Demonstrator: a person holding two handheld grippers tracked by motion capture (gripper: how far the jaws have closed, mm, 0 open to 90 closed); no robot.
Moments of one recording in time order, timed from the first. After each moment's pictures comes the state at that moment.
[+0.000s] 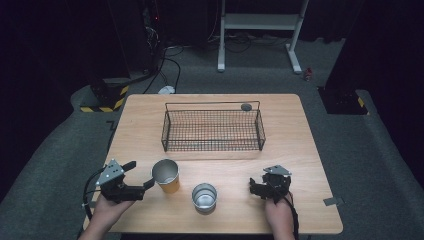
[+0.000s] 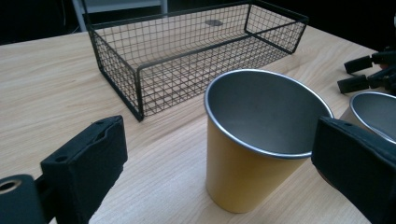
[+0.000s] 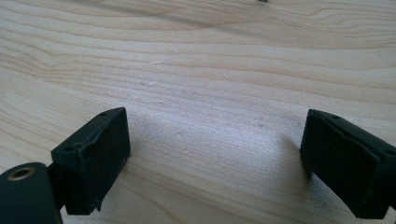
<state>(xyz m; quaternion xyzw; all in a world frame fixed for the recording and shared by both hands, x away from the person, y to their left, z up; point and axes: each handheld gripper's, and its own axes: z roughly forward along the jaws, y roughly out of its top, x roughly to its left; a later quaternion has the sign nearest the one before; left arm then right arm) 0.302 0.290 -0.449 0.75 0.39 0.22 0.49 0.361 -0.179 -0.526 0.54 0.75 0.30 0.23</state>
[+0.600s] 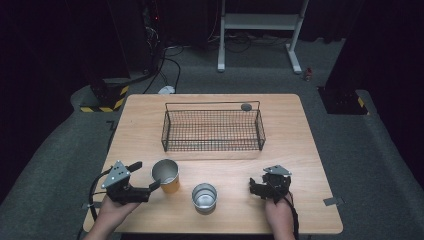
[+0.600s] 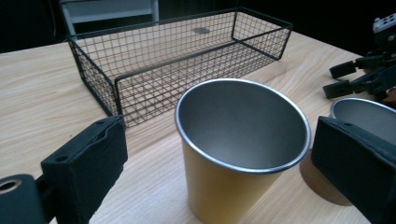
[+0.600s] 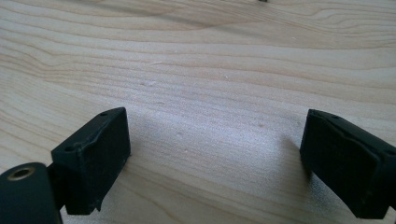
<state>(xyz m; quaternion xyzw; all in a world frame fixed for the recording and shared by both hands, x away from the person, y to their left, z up) 0.301 0.276 -0.450 0.74 0.38 0.22 0.51 0.361 -0.179 -0.526 0.54 0.75 0.30 0.23</state>
